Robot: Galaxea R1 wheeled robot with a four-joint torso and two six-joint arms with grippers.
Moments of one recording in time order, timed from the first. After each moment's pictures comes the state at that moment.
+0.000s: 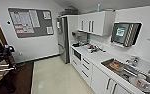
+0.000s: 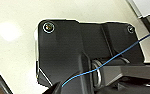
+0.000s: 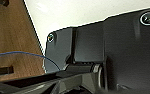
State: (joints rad) left arm 1.56 2.86 -2.54 0.20 -0.16 -0.13; right arm -1.56 2.92 -2.50 -0.65 0.19 0.66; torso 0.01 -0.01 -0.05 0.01
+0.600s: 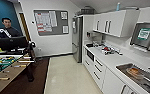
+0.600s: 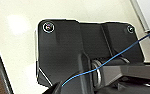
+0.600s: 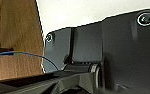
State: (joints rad) left arm 1.56 2.86 -2.54 0.20 -0.16 -0.13; right arm -1.56 2.91 -2.50 -0.65 0.19 0.66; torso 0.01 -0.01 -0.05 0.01
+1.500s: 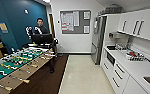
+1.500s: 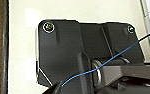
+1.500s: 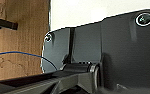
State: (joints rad) left arm 1.56 2.86 -2.54 0.20 -0.16 -0.13; right arm -1.56 2.91 -2.50 -0.65 0.19 0.66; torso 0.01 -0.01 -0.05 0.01
